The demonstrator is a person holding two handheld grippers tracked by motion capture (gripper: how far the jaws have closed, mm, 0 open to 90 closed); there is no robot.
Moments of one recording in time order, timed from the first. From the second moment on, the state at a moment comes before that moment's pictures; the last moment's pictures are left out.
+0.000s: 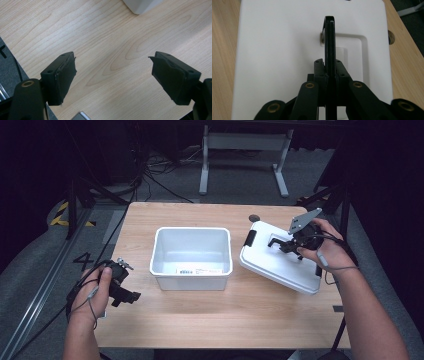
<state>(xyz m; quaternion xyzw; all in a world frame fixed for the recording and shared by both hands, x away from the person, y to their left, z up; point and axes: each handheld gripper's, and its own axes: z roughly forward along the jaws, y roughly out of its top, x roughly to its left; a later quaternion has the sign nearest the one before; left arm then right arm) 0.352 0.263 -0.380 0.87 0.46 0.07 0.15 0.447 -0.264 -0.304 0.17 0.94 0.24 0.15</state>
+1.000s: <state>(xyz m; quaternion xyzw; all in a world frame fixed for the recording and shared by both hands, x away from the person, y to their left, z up) 0.358 0.266 -0.380 0.88 0.45 0.06 0.15 0.449 -0.192 -0.247 0.09 0.95 0.25 0.17</state>
